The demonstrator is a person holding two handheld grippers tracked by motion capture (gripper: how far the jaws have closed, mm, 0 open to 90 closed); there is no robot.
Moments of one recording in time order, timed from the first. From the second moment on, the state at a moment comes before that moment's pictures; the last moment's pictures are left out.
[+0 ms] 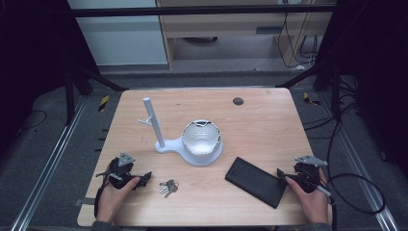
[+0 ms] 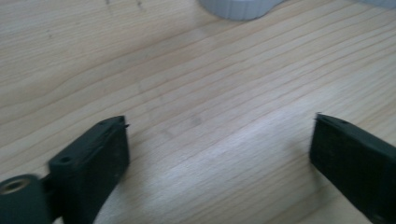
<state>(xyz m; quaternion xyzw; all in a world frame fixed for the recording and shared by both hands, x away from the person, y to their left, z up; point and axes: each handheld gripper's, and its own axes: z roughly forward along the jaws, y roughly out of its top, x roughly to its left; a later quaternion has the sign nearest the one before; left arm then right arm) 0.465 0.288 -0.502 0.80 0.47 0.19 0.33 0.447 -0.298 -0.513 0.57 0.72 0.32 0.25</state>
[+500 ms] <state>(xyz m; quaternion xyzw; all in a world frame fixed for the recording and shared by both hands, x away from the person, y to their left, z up) 0.442 0.246 -0.473 0.84 0.39 0.17 0.34 0.444 -0.298 -0.513 0.56 0.72 0.32 0.24</state>
